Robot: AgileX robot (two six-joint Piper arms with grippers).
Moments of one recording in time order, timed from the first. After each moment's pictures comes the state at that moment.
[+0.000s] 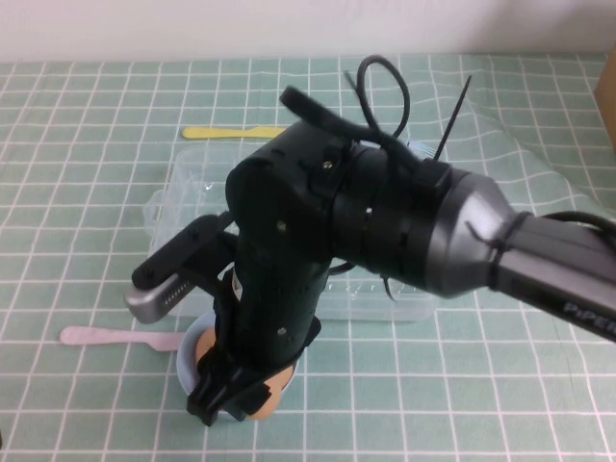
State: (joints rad) right arm 1.00 1.94 -1.77 0.11 1.24 0.00; left arm -0.09 -0.01 0.03 0.00 0.37 0.08
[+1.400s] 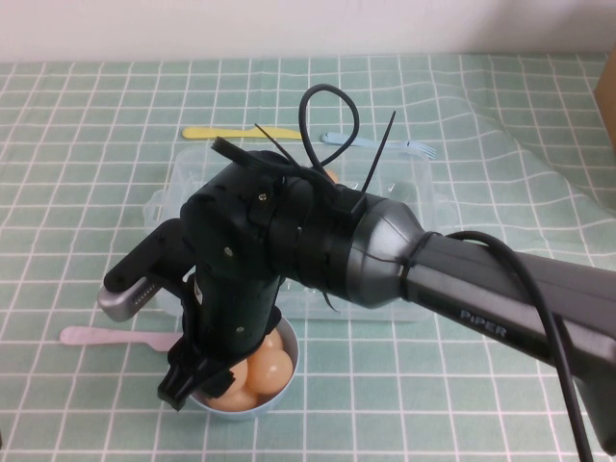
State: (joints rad) right arm 1.01 2.10 -1.89 0.04 1.15 0.00; left arm -0.09 -0.01 0.03 0.00 0.37 0.08
